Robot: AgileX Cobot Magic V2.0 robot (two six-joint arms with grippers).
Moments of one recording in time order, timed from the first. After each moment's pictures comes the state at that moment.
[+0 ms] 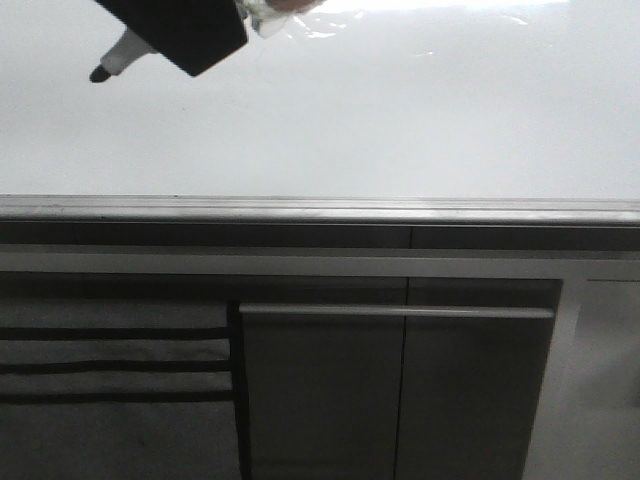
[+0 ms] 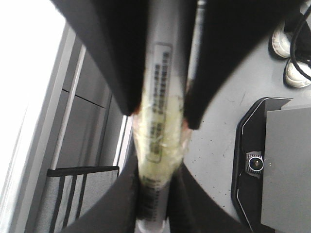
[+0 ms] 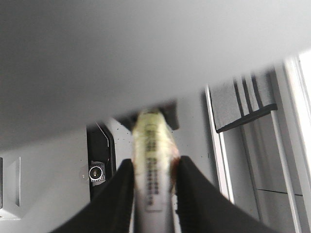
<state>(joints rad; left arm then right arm) -1.00 1.20 -1.15 -0.02 0.93 0.52 0.79 1.26 -1.29 0.34 1.06 -0.77</state>
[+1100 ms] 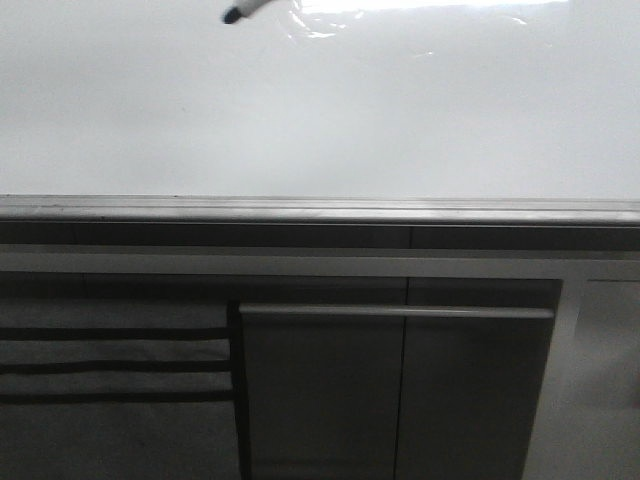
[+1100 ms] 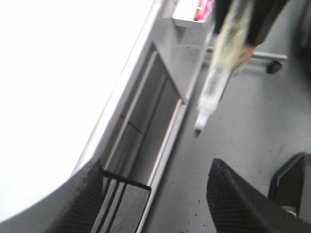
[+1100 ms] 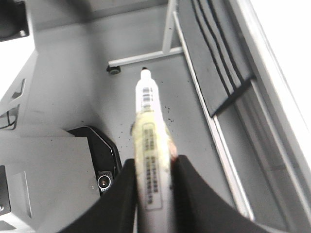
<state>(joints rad) -0.86 1.02 -1.14 -0.02 0.88 0.49 0.57 1.11 -1.18 0.44 1.09 -0.77</state>
